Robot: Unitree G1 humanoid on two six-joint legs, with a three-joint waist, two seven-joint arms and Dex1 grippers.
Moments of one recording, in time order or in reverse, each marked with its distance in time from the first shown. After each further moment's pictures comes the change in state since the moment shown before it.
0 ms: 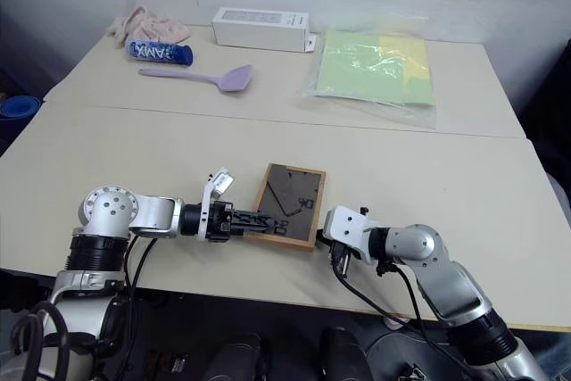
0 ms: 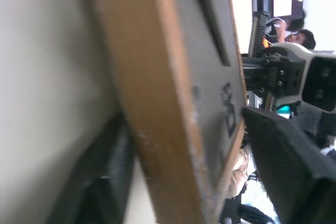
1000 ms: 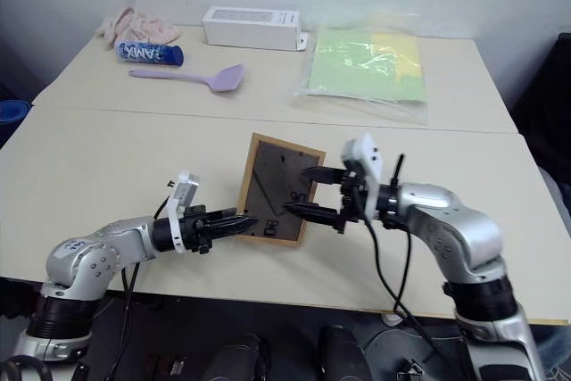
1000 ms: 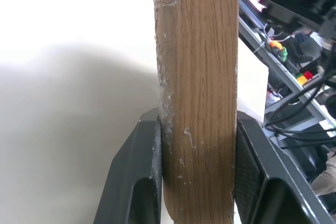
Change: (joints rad) left arm 0.367 0.119 -0.067 -0.441 0.327 -0.695 -0.514; right arm -0.295 0.122 -0.183 0.014 0.626 0.442 -0.028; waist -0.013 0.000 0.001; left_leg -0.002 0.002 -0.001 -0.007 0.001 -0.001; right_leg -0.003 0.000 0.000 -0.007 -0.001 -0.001
